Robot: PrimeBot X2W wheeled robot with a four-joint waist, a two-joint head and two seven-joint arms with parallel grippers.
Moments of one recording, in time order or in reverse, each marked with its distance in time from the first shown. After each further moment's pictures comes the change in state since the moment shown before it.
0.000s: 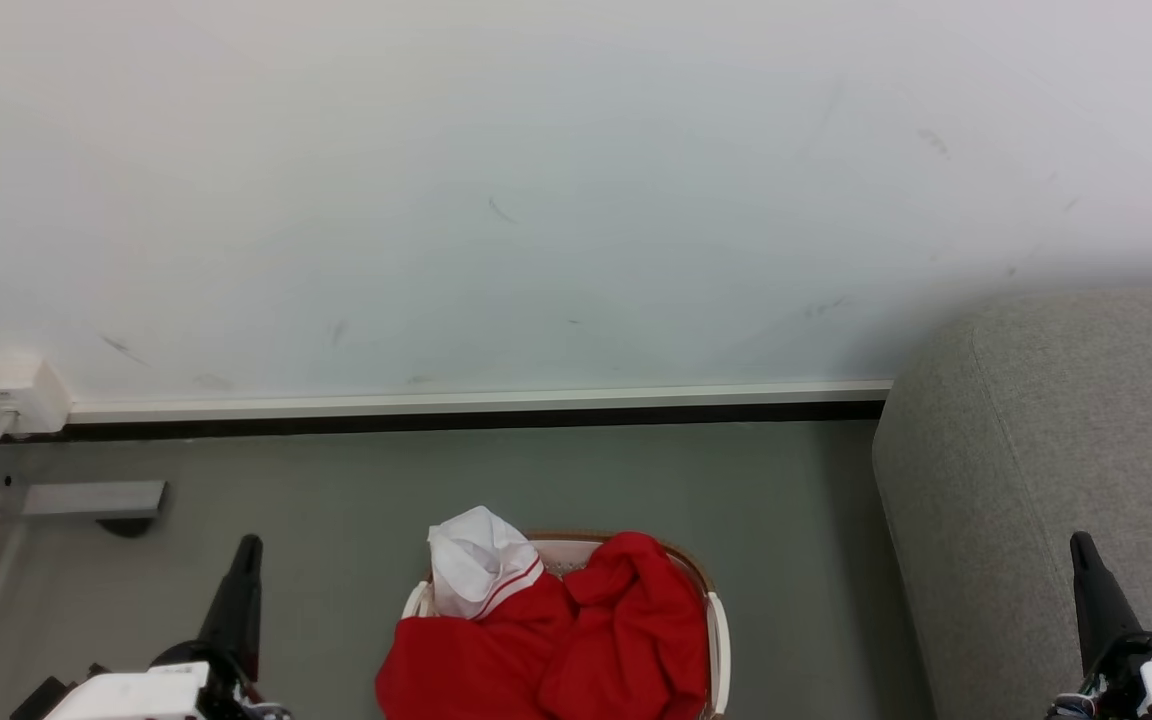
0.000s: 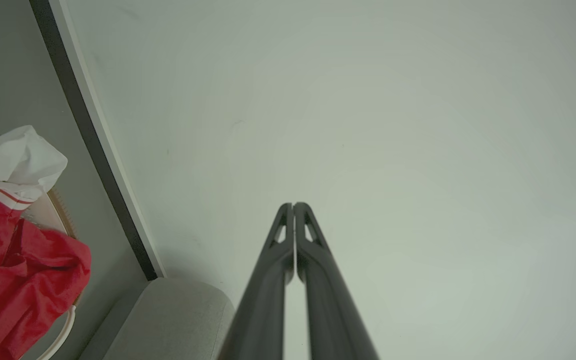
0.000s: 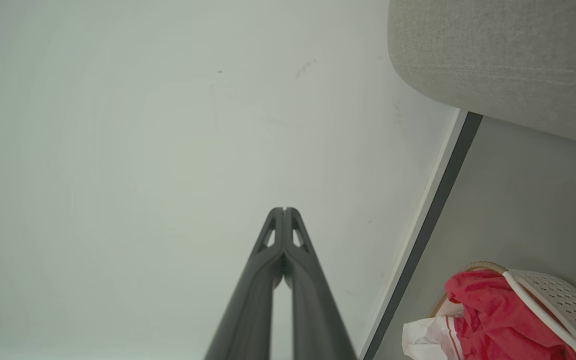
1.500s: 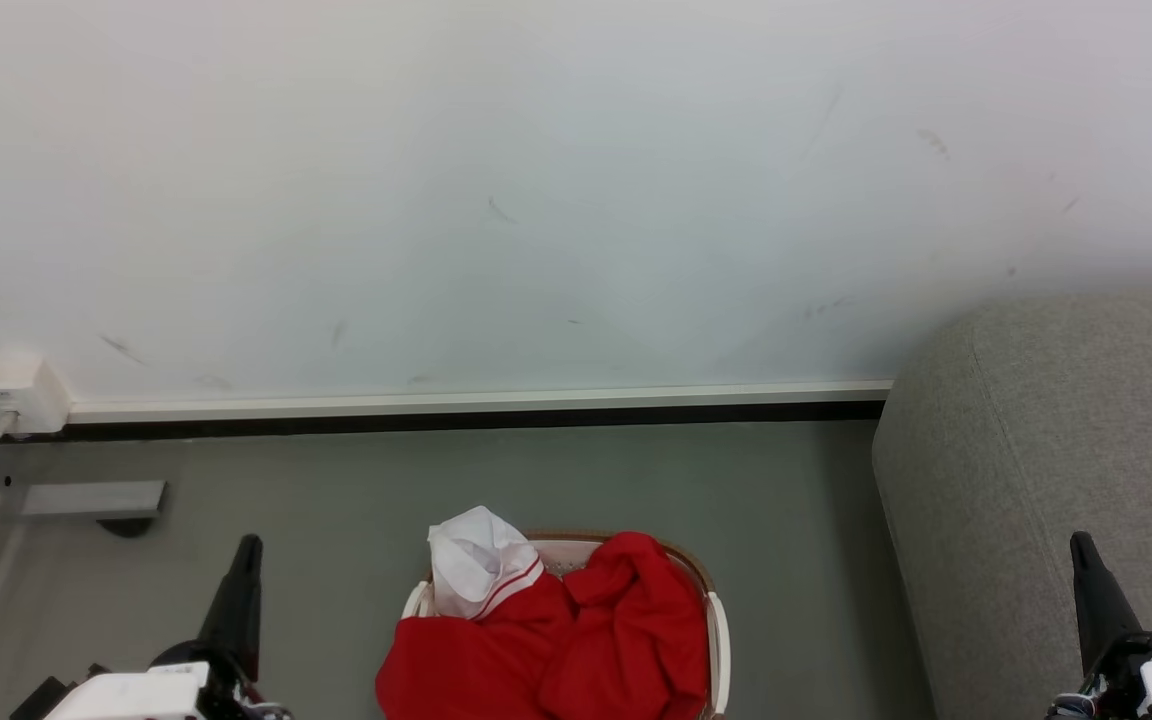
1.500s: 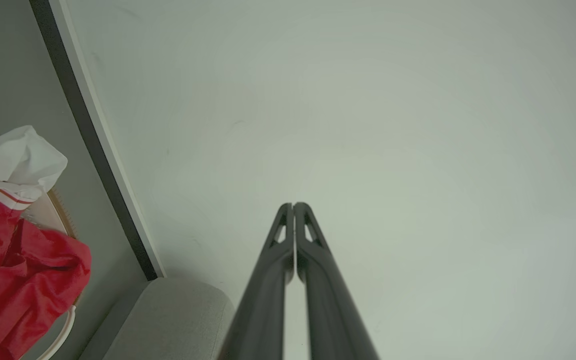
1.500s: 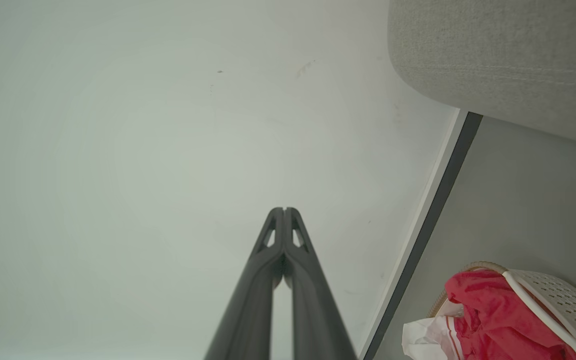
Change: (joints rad) left arm 0.000 0.000 0.000 0.000 0.000 0.000 0.000; right arm 0.000 0.000 0.000 0.000 0.000 0.000 0.000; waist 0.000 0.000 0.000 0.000
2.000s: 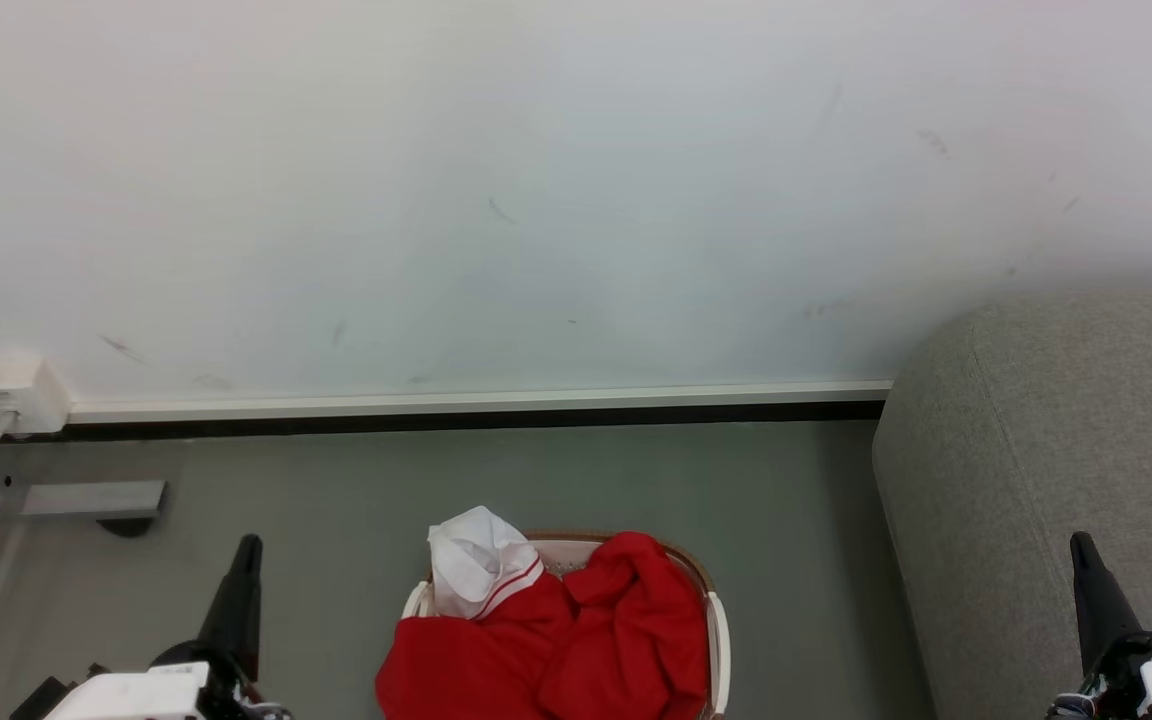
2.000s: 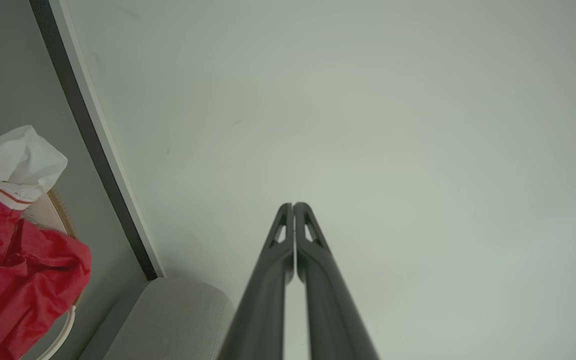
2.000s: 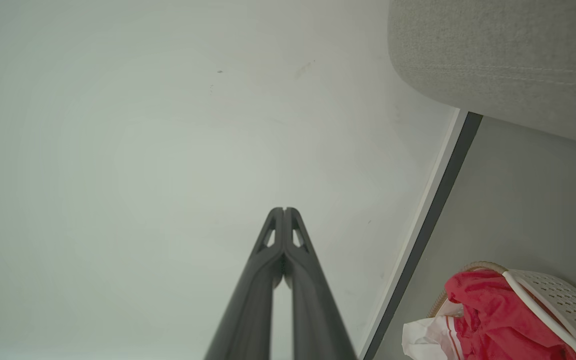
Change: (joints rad) left arm 0.000 0.000 0.000 0.000 0.000 0.000 0.000; right arm 0.000 0.000 0.000 0.000 0.000 0.000 0.000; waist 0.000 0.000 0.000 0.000
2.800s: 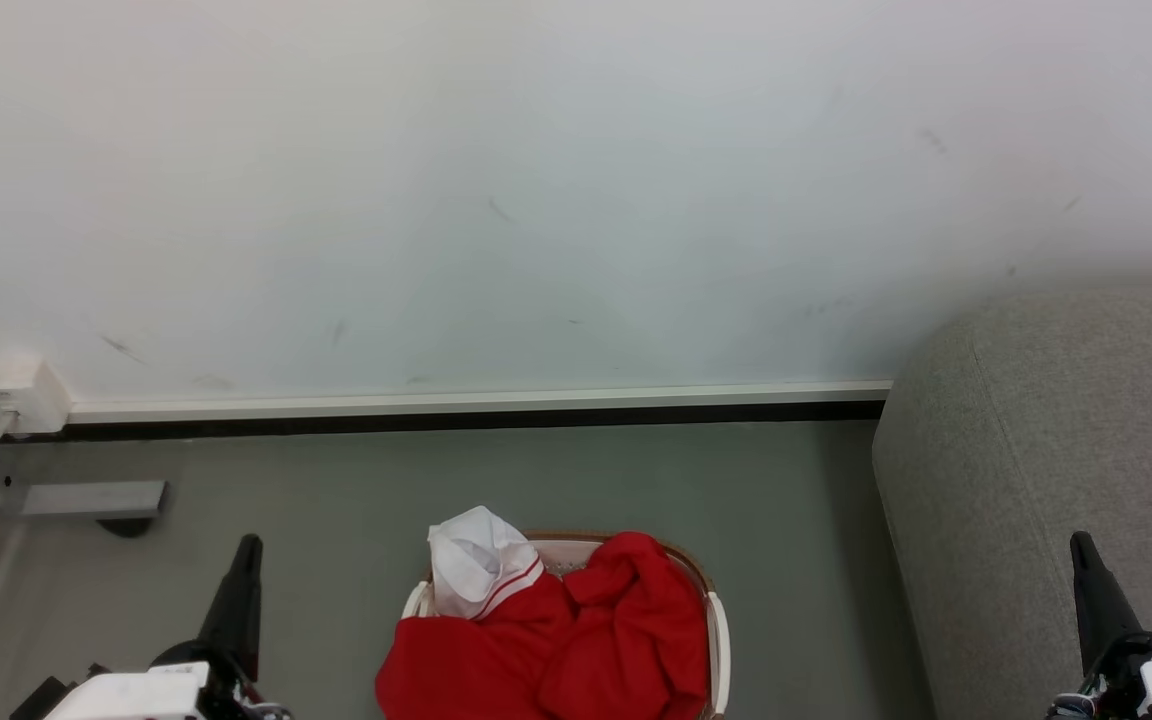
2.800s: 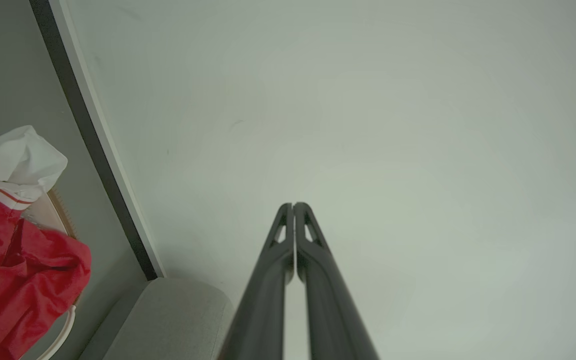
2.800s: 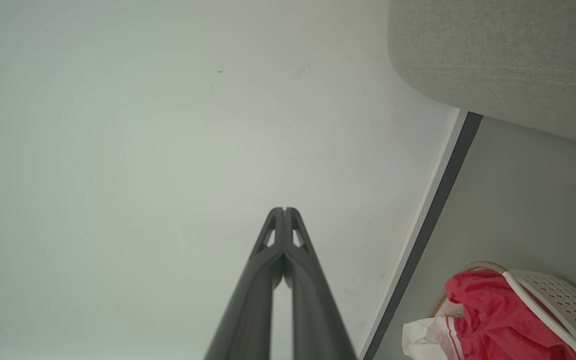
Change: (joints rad) left arm 0.000 0.000 0.000 0.000 0.000 0.000 0.000; right arm 0.000 0.000 0.000 0.000 0.000 0.000 0.000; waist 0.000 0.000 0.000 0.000
